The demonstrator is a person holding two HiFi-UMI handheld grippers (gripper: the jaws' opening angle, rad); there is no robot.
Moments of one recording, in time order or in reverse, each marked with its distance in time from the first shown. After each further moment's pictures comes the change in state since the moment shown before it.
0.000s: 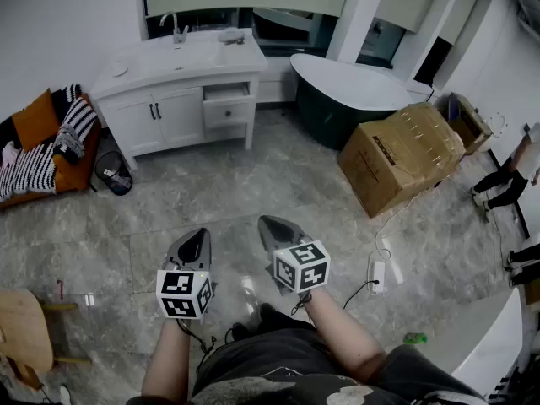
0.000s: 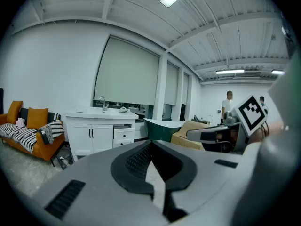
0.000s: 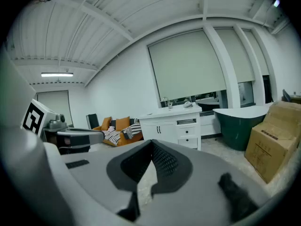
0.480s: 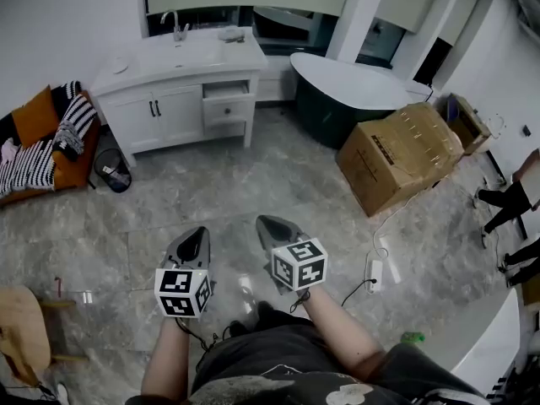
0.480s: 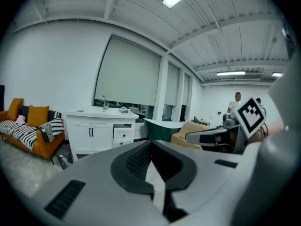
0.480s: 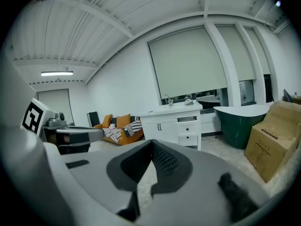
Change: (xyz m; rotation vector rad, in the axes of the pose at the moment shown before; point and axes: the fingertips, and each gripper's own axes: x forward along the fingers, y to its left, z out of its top) left arm -0.005 0.002 0.000 -0.022 -0.003 -0.001; right arm 0.002 0.006 -0.005 0.003 0.036 0.007
